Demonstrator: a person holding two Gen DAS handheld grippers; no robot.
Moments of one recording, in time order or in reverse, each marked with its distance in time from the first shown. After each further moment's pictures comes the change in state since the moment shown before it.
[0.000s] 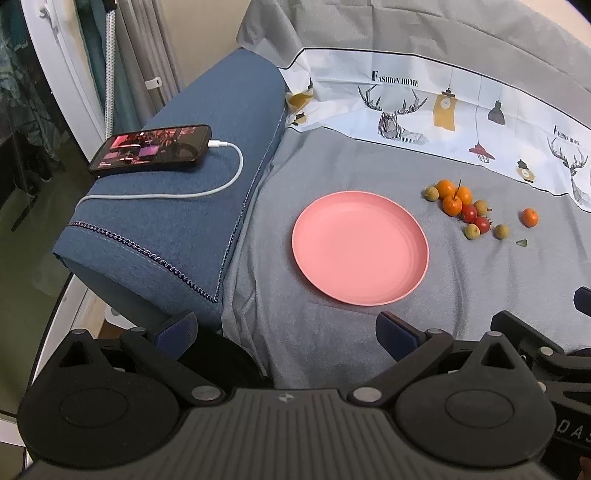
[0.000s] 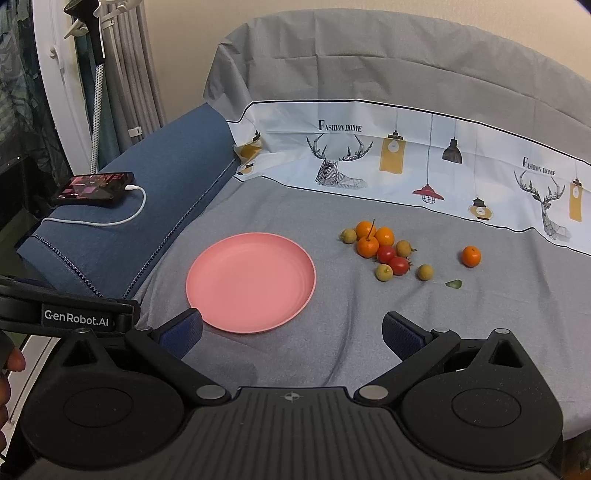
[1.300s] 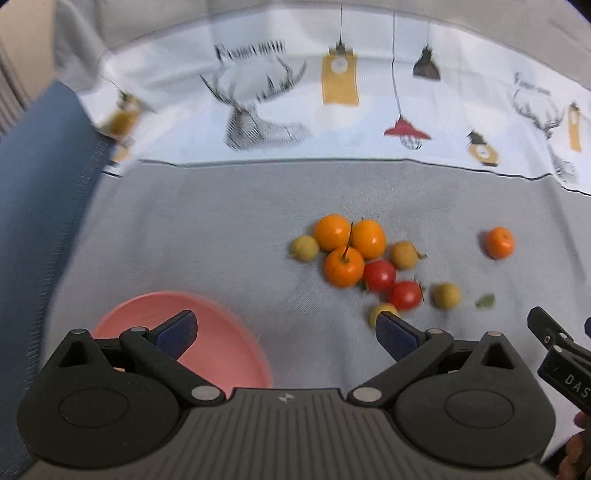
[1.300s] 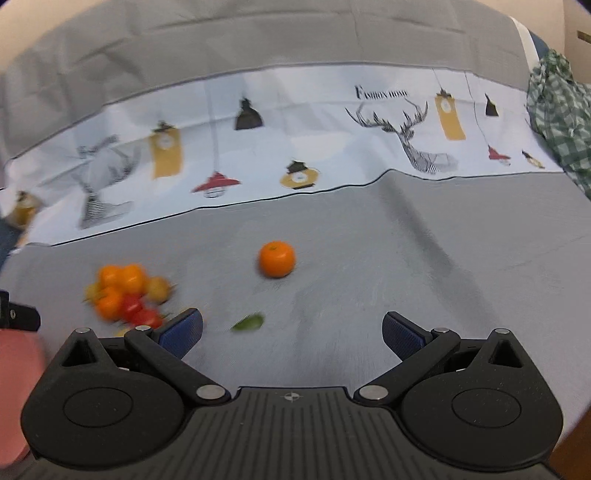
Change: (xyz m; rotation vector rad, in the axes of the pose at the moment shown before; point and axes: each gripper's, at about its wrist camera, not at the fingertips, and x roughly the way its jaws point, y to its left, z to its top) left arm 0.195 -0.217 0.137 0.201 0.082 -0.161; right arm 0.166 -0.243 0.002 0.360 -0.048 -0.375
